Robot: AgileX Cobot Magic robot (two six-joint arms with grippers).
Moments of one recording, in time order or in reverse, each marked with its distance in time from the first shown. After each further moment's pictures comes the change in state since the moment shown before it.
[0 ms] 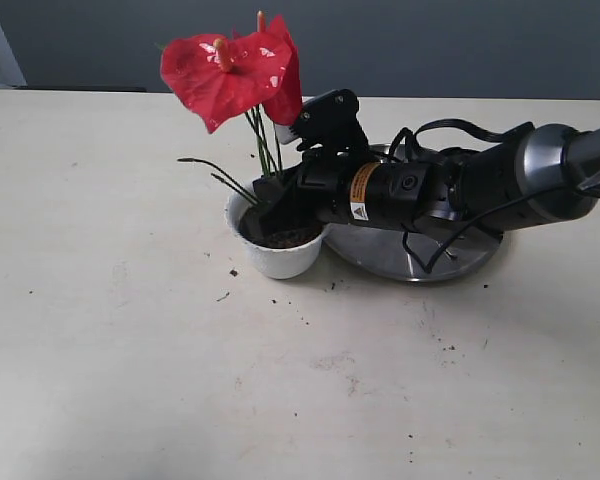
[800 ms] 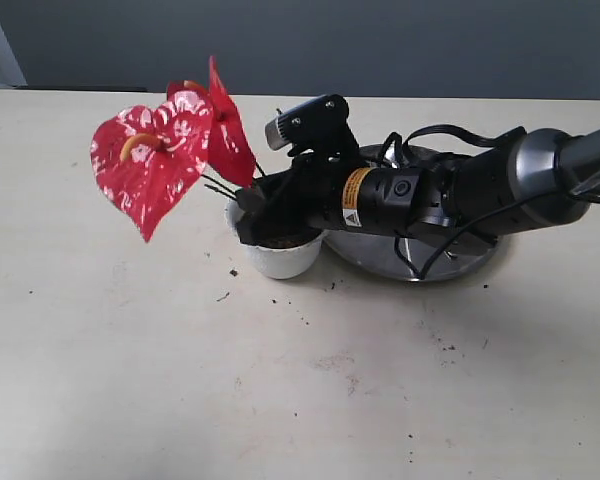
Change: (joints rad) left arm 0.000 0.000 0.000 0.000 0.000 0.000; right arm 0.018 0.002 0.000 -0.013 -0.019 0.023
